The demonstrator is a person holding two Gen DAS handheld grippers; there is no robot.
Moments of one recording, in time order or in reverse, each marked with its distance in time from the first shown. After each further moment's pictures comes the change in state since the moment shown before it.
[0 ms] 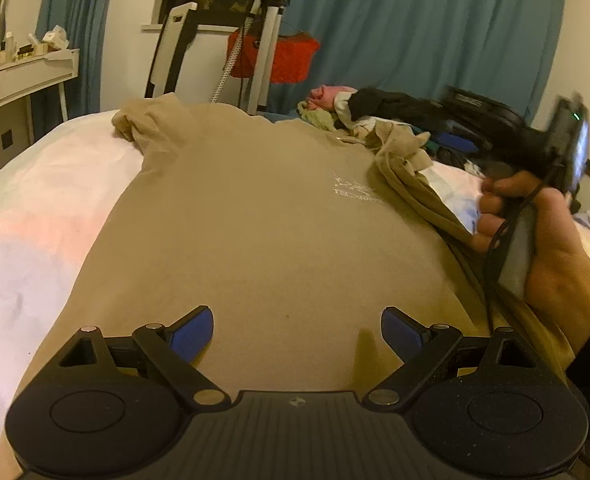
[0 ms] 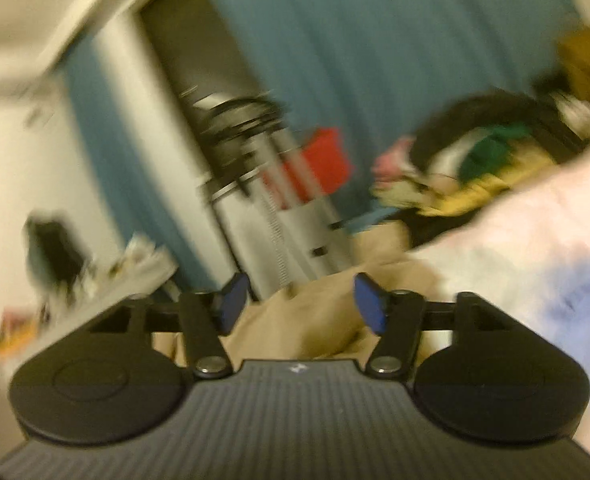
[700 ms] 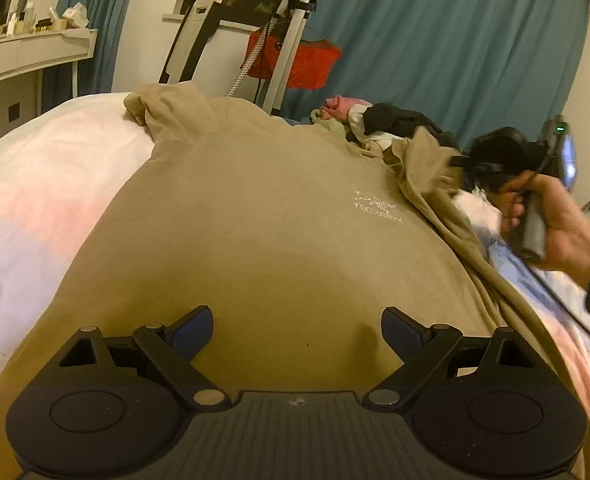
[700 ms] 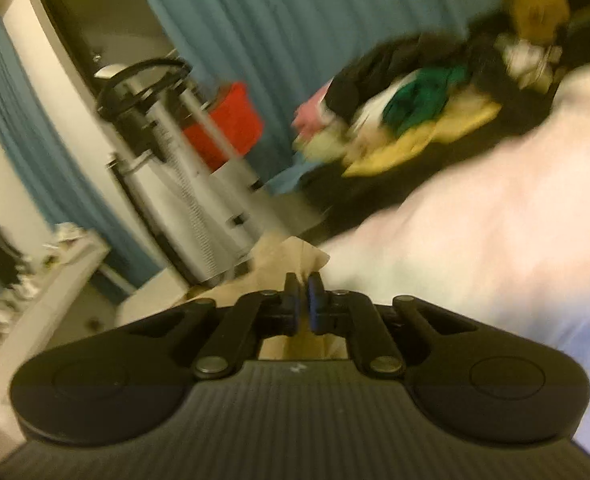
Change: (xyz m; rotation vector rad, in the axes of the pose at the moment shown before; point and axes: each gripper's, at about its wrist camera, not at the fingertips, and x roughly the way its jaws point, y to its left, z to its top) left arm 0.021 0.016 0.004 -0.107 -0.023 -0.021; right arm 0.074 -0.041 0.071 -0.010 0.174 -0.224
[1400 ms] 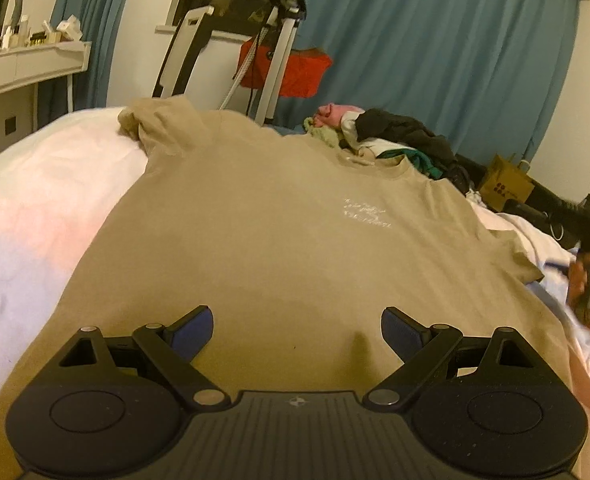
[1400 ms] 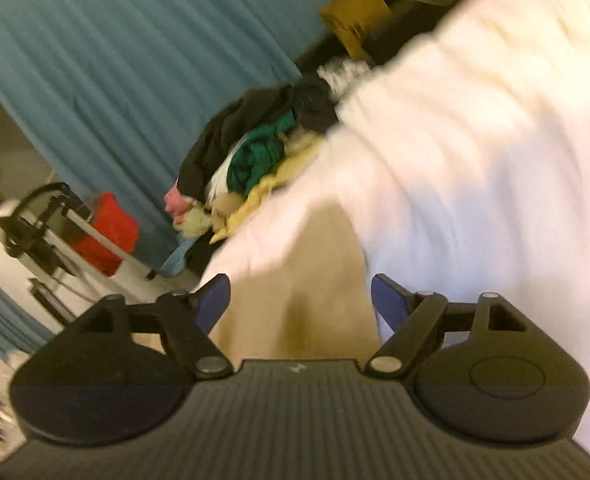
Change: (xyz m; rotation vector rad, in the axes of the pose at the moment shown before) left arm -0.013 -0.013 0.002 0.053 -0.033 -0.002; right arm -0.126 -0.142 -0.052 0.415 -0.132 -0.210
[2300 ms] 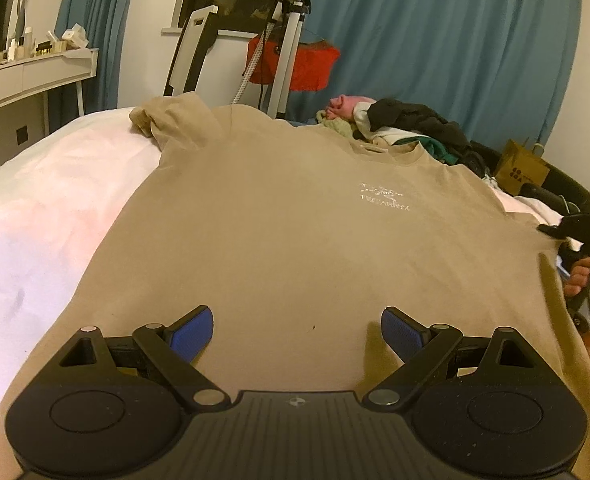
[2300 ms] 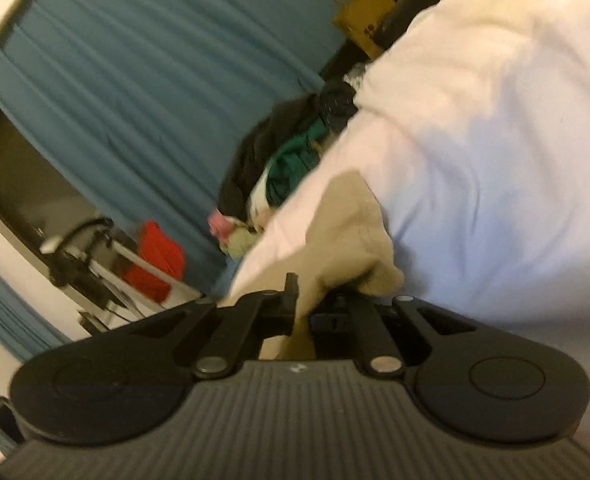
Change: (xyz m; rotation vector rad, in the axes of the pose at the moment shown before) left arm -0.001 0.001 -0.007 0.031 0.028 0.058; right arm 0.025 -0.024 -0.030 0.108 -0.071 0.157
